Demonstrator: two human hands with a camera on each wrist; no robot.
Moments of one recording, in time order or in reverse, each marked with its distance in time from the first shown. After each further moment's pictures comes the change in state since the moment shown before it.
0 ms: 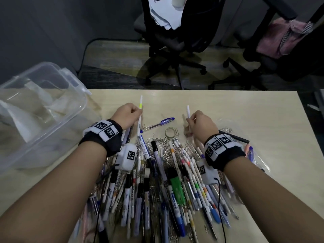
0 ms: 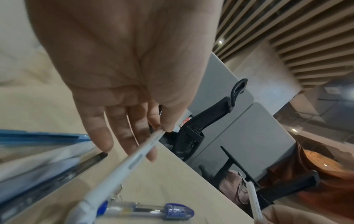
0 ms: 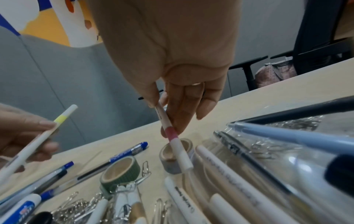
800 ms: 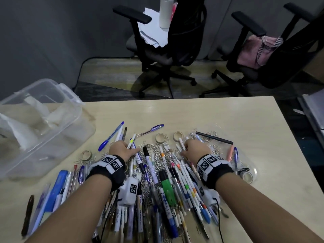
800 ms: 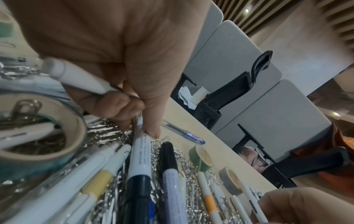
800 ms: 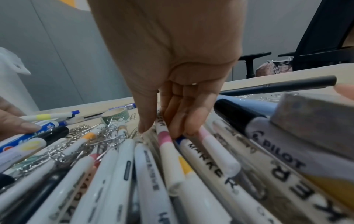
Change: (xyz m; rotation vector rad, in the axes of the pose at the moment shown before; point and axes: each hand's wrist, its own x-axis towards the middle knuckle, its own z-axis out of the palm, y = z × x) left_hand -0.054 -0.035 0.052 0.221 0.075 -0.286; right_hand -0.045 0.038 0.008 -0.295 -0.219 0.006
